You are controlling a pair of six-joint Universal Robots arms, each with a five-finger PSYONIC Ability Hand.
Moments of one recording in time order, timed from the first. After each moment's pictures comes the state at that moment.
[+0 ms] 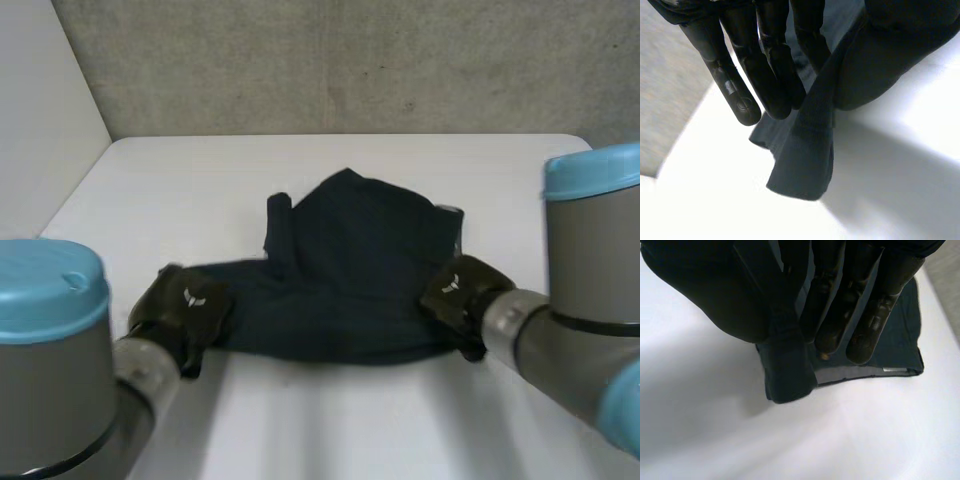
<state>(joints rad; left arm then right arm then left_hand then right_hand) 4.07 -1.72 -1.76 3.00 -1.82 3.73 2.09 -1.24 1.47 0.45 1.55 2.34 1.12 1.20 1.19 1.20 0.99 0.98 1.18 1.19 1.19 0.96</state>
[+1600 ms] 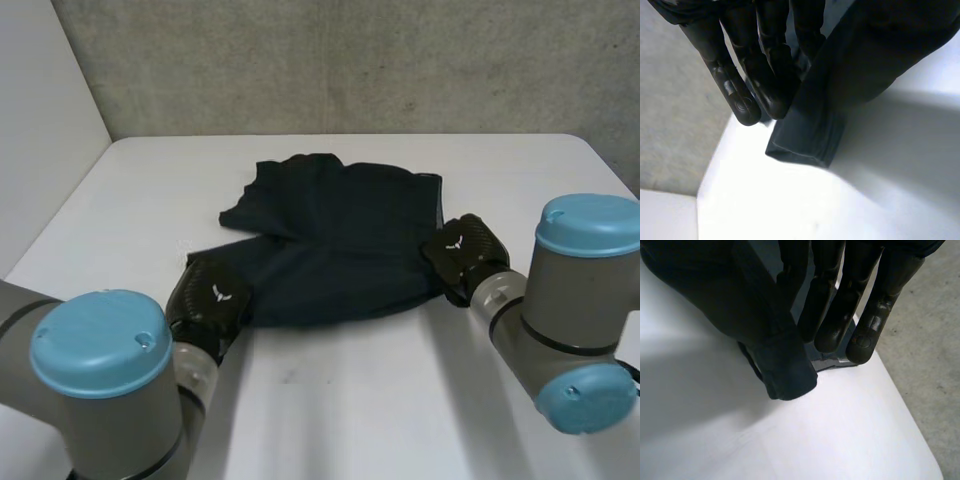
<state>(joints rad) 4.02 -1.88 -1.81 3.38 -1.91 3.88 2.03 -1.12 1.56 -0.11 1.56 2.41 1.13 1.20 1.20 1.20 1.01 0.98 1.18 1.19 1.19 0.96</state>
